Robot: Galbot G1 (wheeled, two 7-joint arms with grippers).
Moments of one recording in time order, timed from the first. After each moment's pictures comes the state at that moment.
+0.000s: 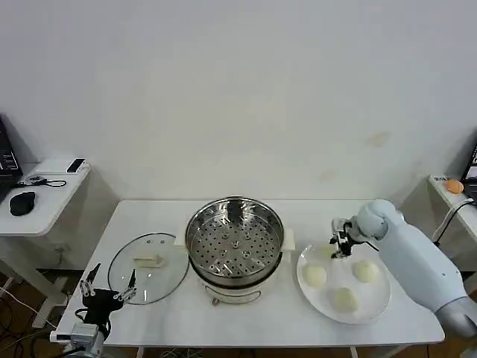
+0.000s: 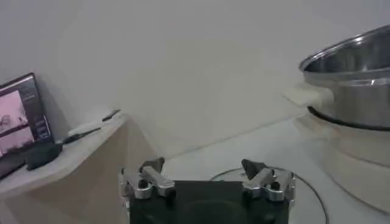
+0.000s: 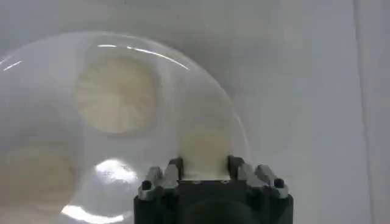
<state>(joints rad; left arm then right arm) 1.61 -1.39 -0.79 -2.04 0.10 0.12 0.11 -0.34 0.88 -0.18 1.18 -0.51 -0.23 -1.19</state>
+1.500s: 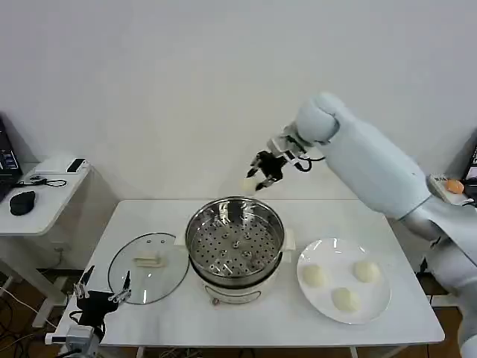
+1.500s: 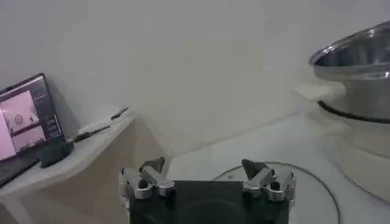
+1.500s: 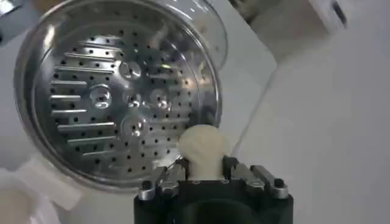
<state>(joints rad) 1.62 -1.41 -0.81 -2.04 0.13 0.12 0.10 0.27 1.18 -0.60 1.22 -0.20 0.29 -1.34</state>
